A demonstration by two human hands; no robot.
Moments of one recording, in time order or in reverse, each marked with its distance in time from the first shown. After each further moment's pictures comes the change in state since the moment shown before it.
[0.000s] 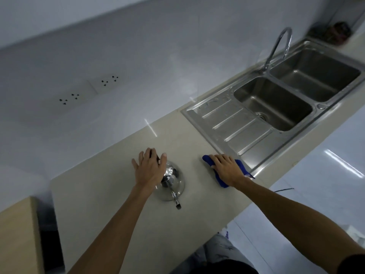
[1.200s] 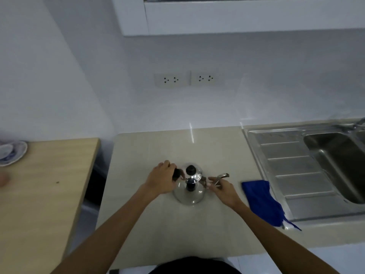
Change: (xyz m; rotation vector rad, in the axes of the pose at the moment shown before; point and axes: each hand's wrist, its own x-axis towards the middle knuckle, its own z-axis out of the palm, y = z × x) left_hand -0.097 -0.115 -0.036 0.027 -0.121 -0.059; right_hand 0.016 -0.155 -0.002 0.809 -0.204 -0.062
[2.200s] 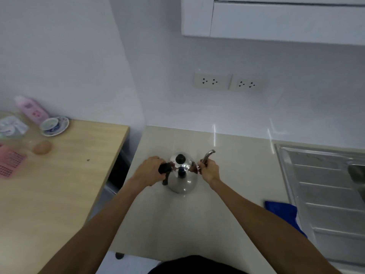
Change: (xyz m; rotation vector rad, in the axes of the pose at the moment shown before) left_hand -0.038 -0.094 -0.029 -0.223 0.132 -0.208; right_hand 0.096 -0.115 0.094 0.120 0.032 0.031
